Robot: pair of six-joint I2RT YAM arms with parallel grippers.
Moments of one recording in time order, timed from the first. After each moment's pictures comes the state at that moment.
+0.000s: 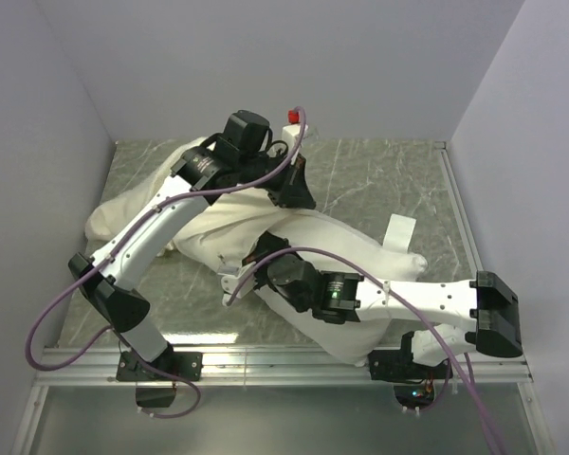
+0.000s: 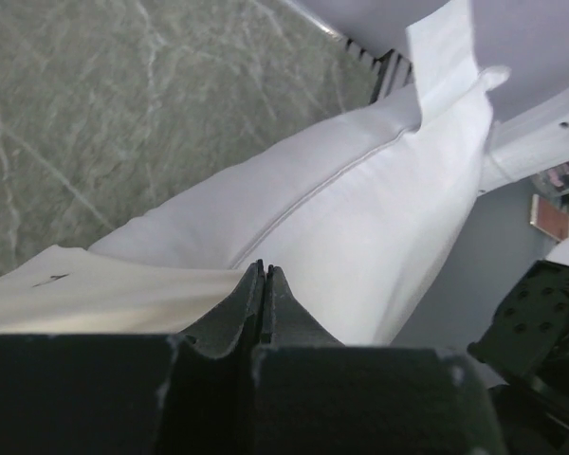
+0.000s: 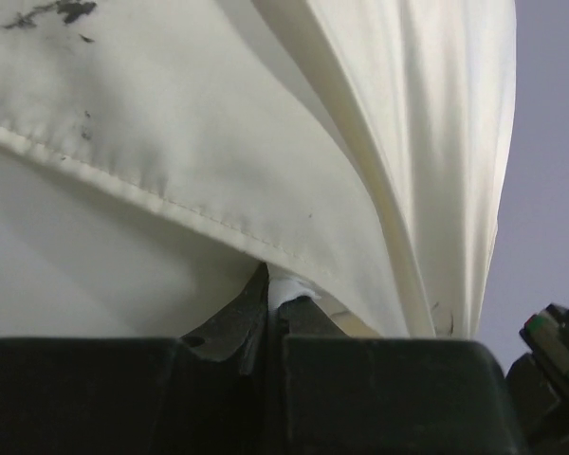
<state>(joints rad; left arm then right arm) -0.71 1.64 1.89 -0.83 0.63 -0.14 1.33 1.36 1.00 0.05 0.61 -1.17</state>
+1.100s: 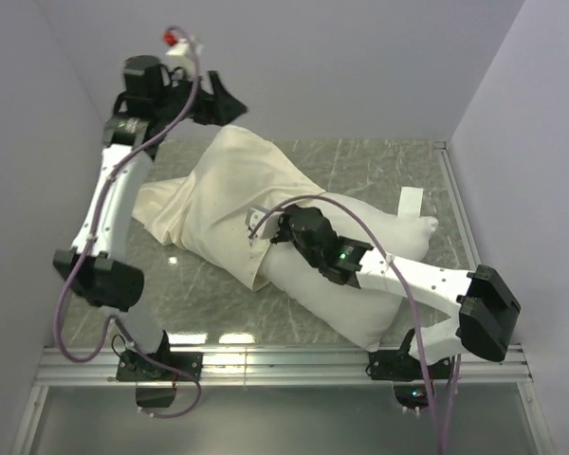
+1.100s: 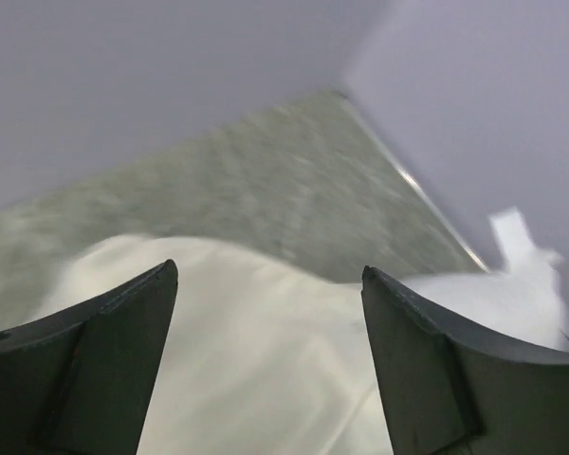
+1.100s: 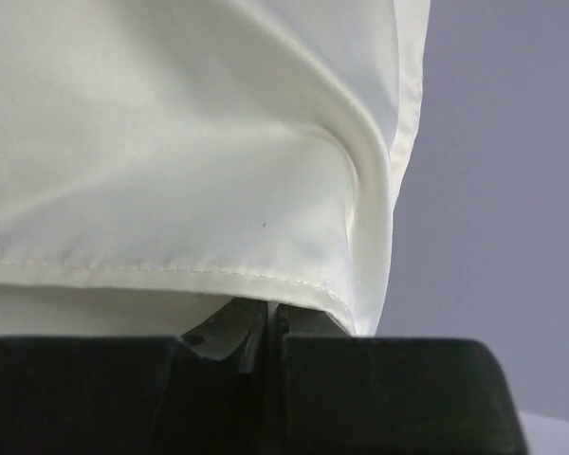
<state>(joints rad) -0.23 1.74 2.07 -0.54 0.64 -0.27 1.00 1.39 0.97 0.10 0.45 -0.94</state>
